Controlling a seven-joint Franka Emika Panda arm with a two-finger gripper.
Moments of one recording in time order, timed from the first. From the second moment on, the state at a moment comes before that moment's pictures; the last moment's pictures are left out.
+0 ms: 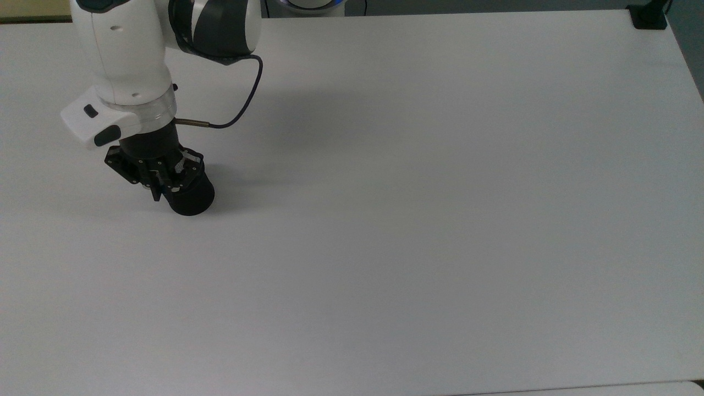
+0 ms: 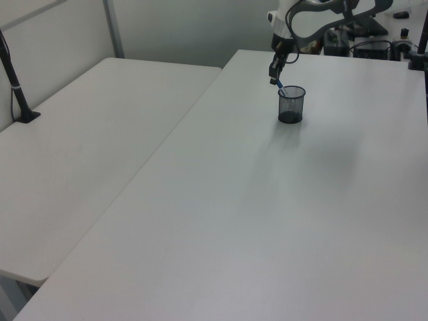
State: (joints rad) arm -0.17 0.46 -0.05 -1.51 -0.05 2.22 -0.20
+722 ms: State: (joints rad) arm -0.18 0.42 -0.05 -1.50 -0.05 2.22 -0.20
